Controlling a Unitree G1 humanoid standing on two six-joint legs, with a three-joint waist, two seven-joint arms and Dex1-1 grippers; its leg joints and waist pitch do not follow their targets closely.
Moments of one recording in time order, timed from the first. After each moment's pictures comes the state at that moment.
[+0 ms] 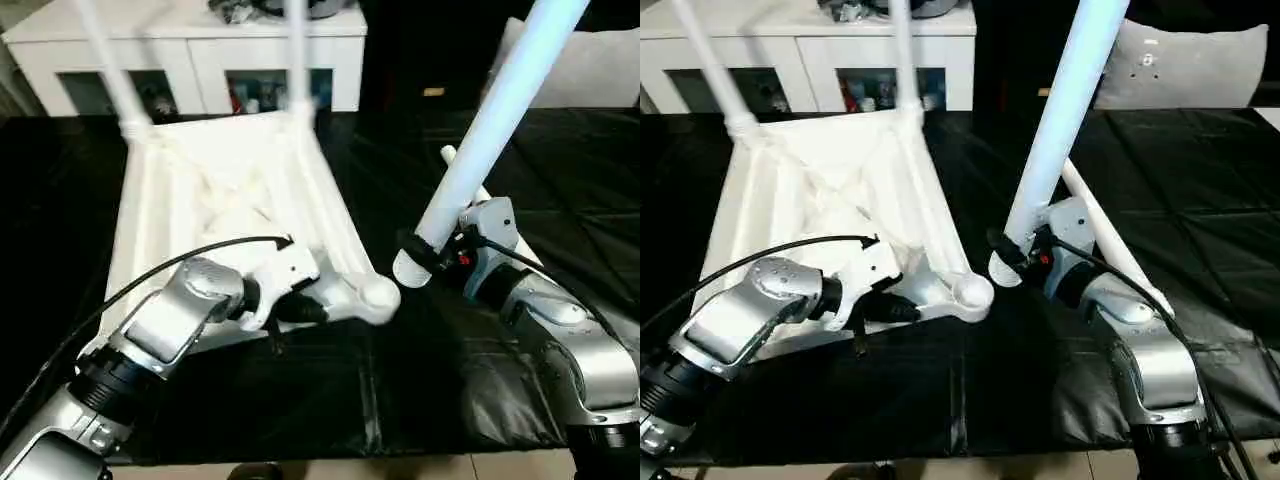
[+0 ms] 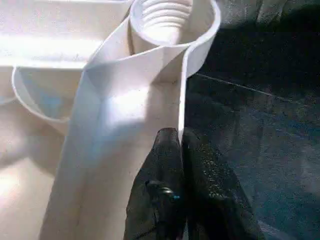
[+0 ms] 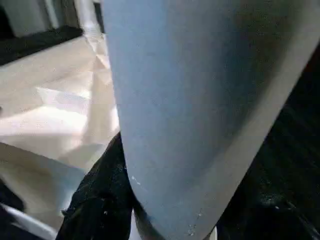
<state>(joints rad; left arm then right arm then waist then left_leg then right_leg) -0.50 0.48 -0.45 0.10 -0.11 0.52 -0.94 -0.25 -0.34 0.00 -0.14 0.31 0.47 0.54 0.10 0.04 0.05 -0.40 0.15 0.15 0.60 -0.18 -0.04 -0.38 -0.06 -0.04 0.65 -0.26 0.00</state>
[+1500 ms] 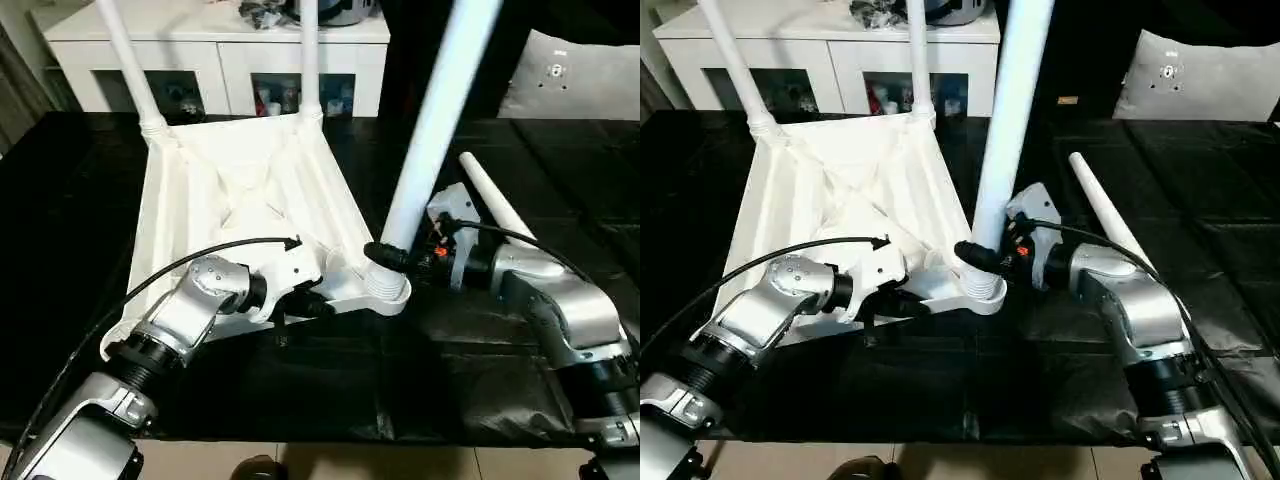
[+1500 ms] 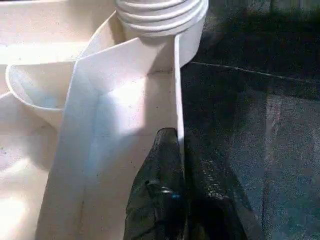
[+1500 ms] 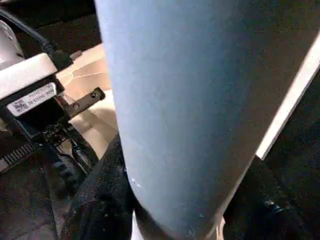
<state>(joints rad) -0.58 0.40 -0.44 0.43 -0.03 0.20 -1.05 -0.48 -0.44 0.13 0.15 0.33 0.49 0.87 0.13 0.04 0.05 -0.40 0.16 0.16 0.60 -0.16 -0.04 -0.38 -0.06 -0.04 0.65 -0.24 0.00</state>
